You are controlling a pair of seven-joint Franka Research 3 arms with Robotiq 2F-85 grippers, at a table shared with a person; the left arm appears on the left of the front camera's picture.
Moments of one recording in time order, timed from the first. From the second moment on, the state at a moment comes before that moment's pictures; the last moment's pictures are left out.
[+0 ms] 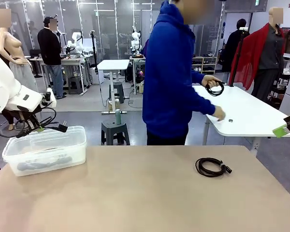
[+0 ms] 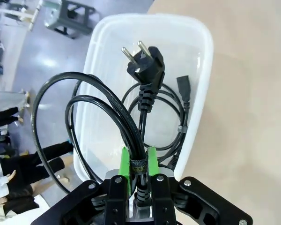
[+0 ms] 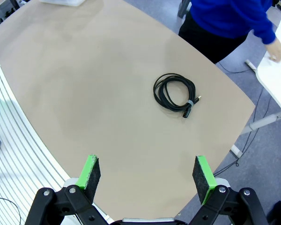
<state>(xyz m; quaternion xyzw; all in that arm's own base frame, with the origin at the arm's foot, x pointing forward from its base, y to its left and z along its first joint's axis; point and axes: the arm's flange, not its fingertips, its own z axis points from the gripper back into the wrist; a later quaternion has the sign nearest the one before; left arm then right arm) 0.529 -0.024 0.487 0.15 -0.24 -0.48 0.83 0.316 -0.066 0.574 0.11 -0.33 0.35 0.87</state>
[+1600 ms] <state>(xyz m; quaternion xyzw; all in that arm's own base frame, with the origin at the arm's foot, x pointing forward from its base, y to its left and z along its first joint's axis) 0.578 0.001 0.426 0.10 -0.18 -0.54 0.82 0.316 -0.066 0.574 0.11 -0.33 0.35 0.87</state>
